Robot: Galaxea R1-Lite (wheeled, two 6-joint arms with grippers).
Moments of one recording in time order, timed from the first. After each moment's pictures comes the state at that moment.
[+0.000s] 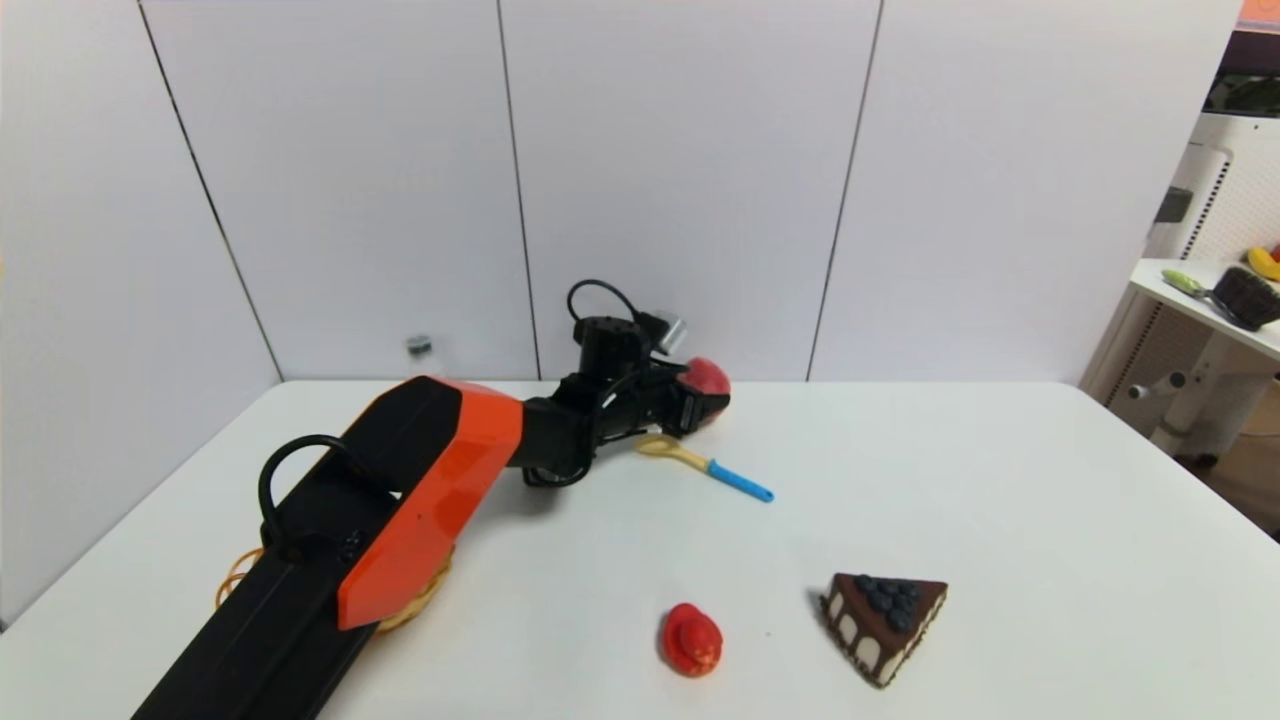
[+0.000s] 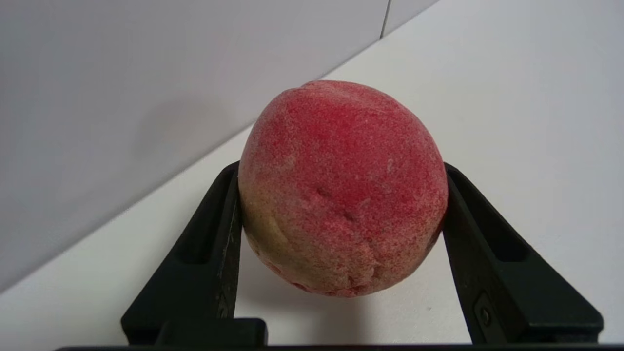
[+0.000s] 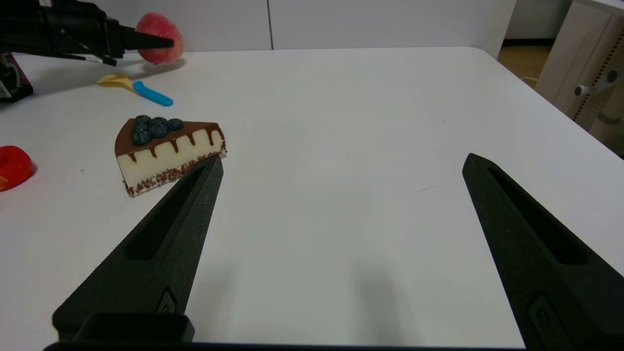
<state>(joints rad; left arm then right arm) -0.53 2.67 -1.99 -0.48 -0.34 -0.01 0.00 0.00 0.00 0.00 -0.01 0.01</state>
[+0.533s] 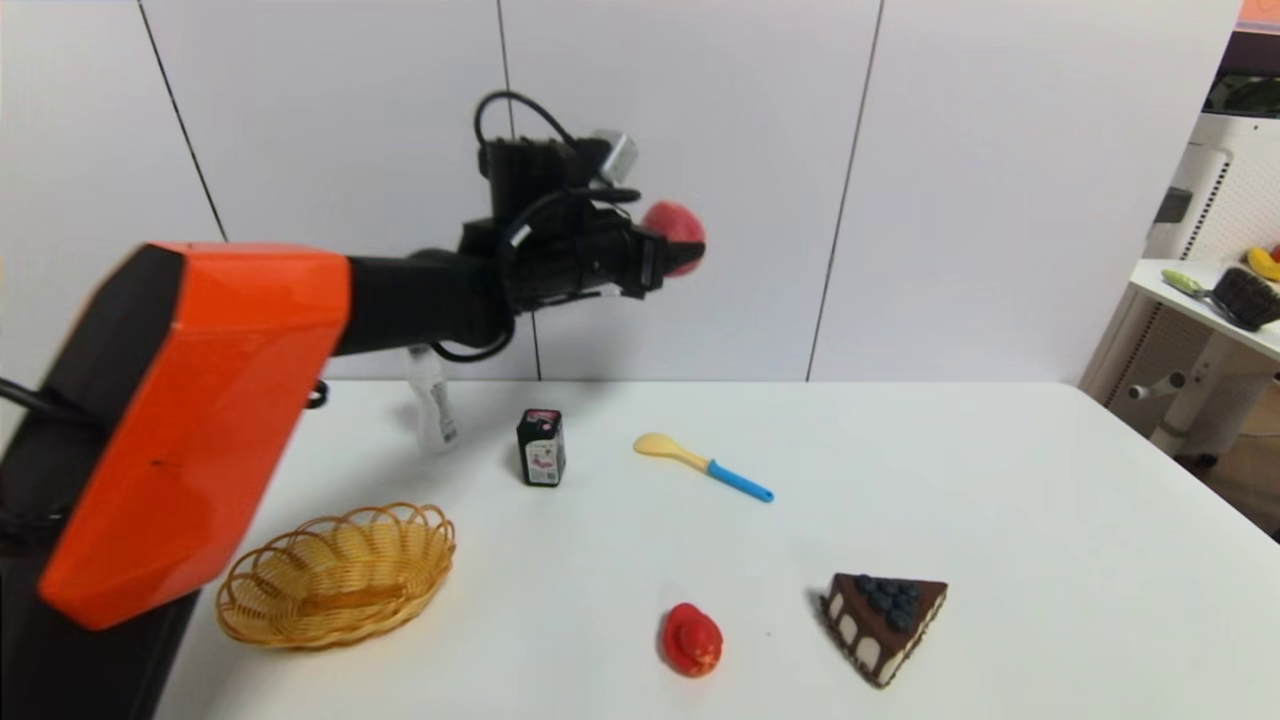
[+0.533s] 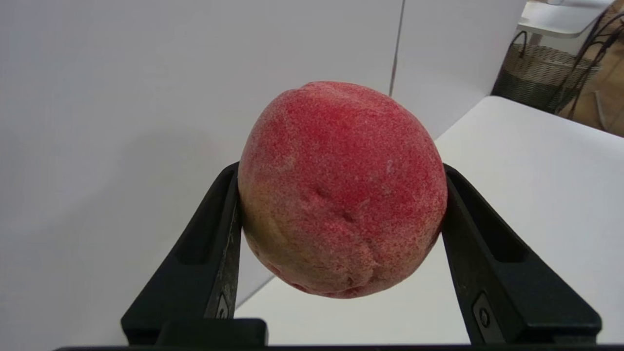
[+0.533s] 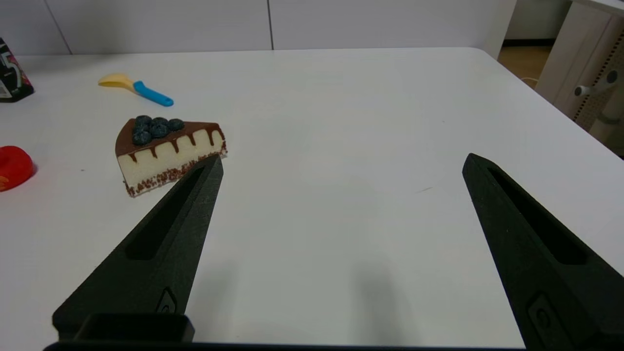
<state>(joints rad) -0.46 2.24 -1.96 -0.26 -0.32 0.03 0.00 0.00 0.00 0.00 -0.01 0.01</state>
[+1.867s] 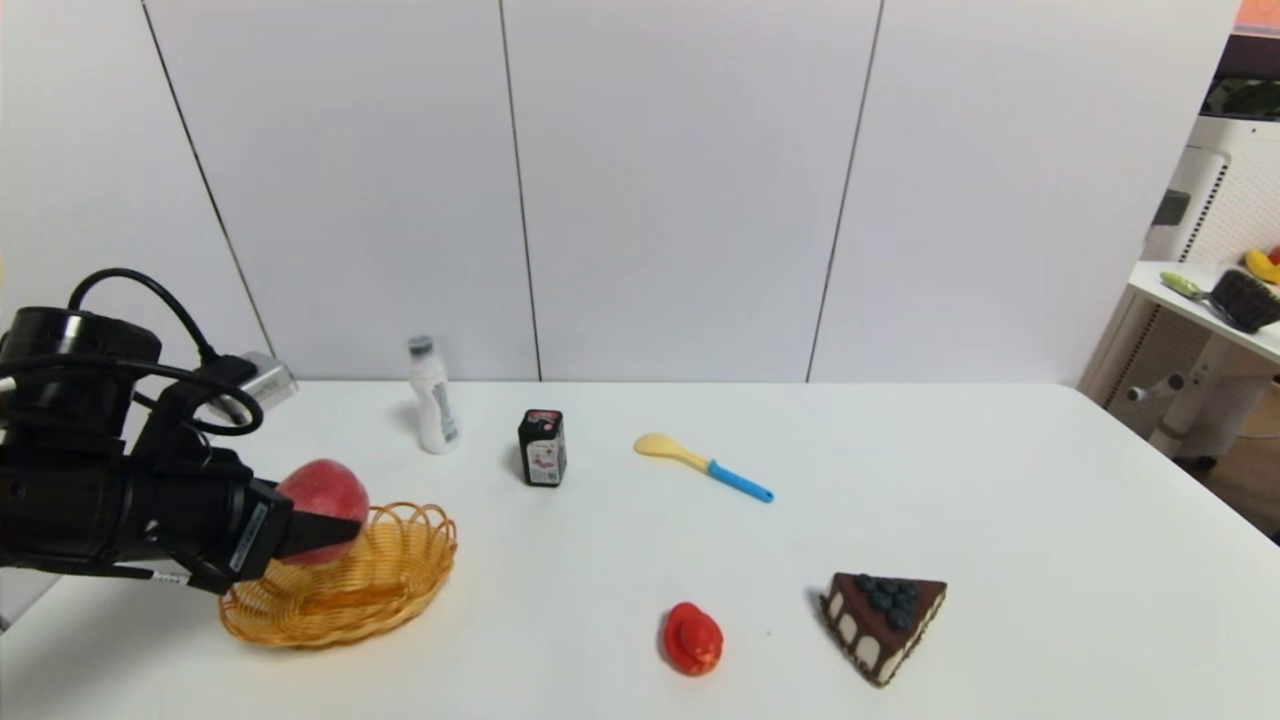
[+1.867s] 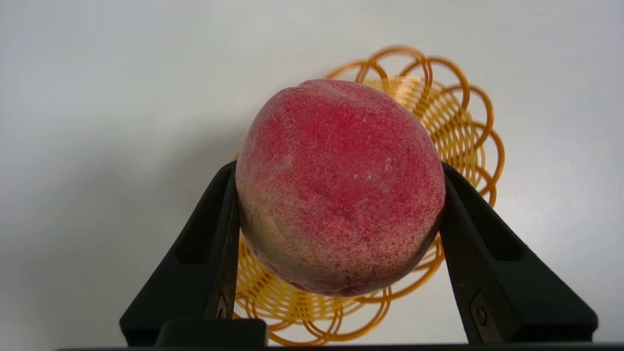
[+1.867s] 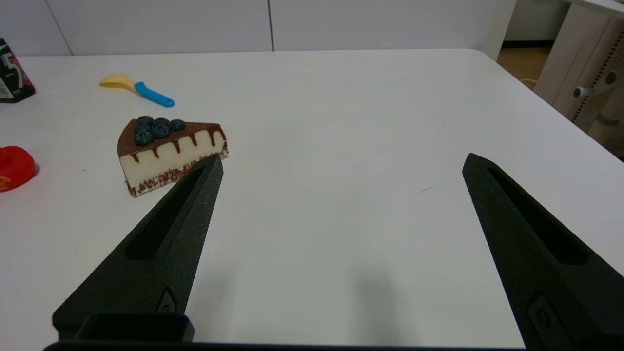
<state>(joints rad) 0.01 1.46 -0.76 0.11 -0.33 0.34 0.00 0.00 0.00 0.00 -0.01 0.01</state>
